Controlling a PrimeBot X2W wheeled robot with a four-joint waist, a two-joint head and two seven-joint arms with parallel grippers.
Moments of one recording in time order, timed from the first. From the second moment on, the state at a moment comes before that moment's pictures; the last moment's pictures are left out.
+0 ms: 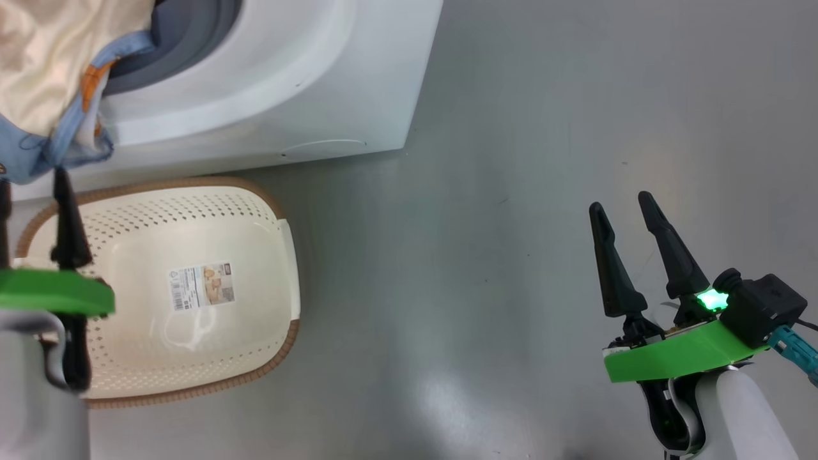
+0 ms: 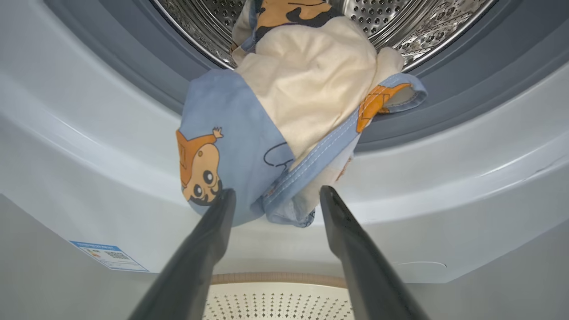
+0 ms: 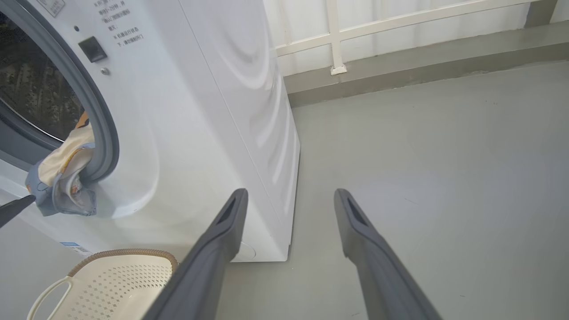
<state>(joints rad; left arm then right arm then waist) -0.56 0.19 0.13 0.55 -0.25 -0.13 -0.26 -0.23 -0.09 0.08 0.02 0.34 0.13 -0.26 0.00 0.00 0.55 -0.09</state>
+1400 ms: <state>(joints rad) -0.85 0.28 0.01 0.71 -0.33 -0.13 -0.26 -0.25 -0.07 0.11 0.02 0.34 0.13 -0.26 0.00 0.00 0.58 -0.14</state>
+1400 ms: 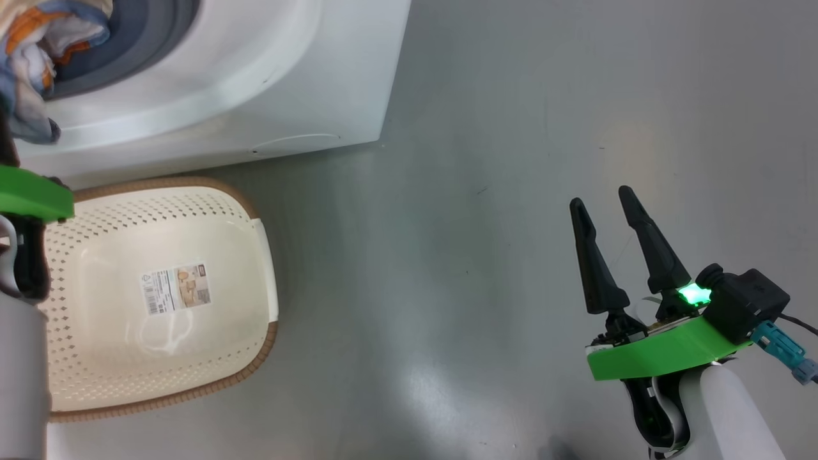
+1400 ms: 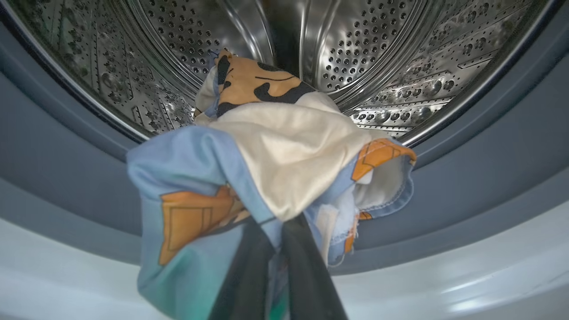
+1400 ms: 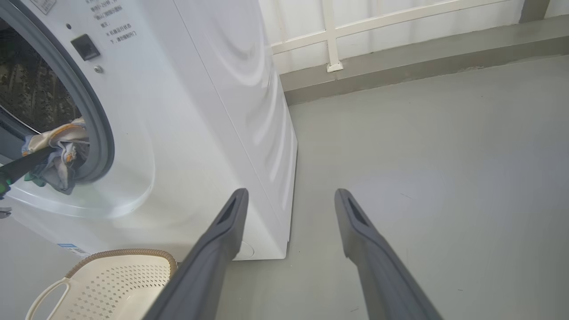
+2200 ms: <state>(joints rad) -1.26 0.44 -0.15 0.89 -0.46 -0.13 -0.26 -0.30 -0.06 0.15 0.02 0.37 0.13 -0.26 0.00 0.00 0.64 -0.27</state>
